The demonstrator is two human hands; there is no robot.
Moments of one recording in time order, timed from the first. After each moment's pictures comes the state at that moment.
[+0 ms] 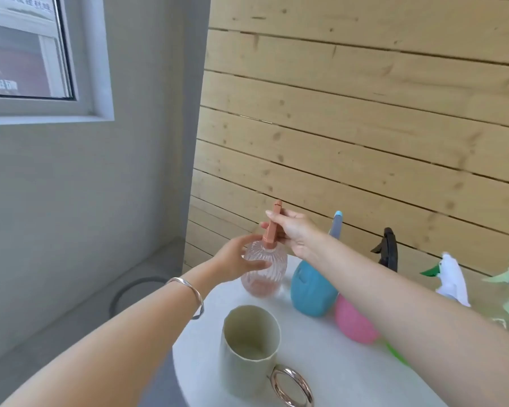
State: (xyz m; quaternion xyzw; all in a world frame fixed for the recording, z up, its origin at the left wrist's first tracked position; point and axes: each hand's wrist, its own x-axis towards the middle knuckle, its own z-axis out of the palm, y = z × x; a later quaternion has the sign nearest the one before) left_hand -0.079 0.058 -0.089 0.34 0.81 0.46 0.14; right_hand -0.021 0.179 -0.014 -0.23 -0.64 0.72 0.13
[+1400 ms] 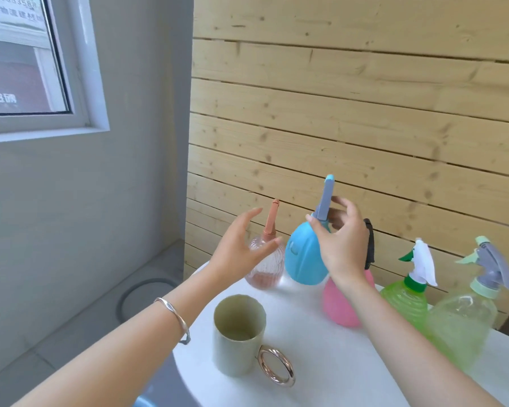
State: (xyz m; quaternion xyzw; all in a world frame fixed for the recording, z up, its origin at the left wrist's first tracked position) left_hand 0.000 0.049 -0.036 0.34 0.78 0.52 0.00; right_hand 0.083 0.201 -0.008 -0.22 -0.75 0.41 0.47
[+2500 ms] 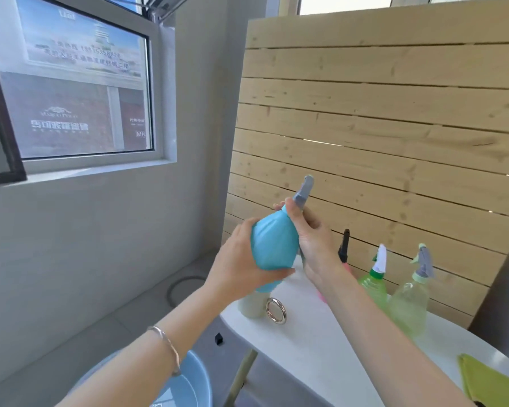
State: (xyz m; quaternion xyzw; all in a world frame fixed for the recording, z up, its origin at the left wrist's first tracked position) left_hand 0.204 -0.062 0.058 0.30 0.82 0.47 -0.09; right_hand 0.237 0.066 0.101 -0.05 -0.59 0.77 0.22
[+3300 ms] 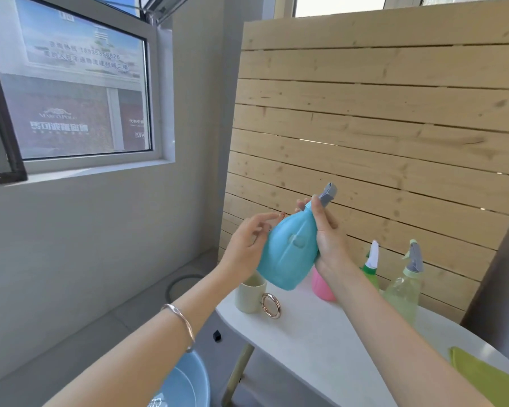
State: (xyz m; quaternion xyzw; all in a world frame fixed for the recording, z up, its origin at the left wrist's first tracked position) left_hand 0.198 -0.035 0.058 0.30 0.72 0.63 -0.04; right_hand 0.237 0.106 0.086 -0.07 -0.50 0.82 0.25
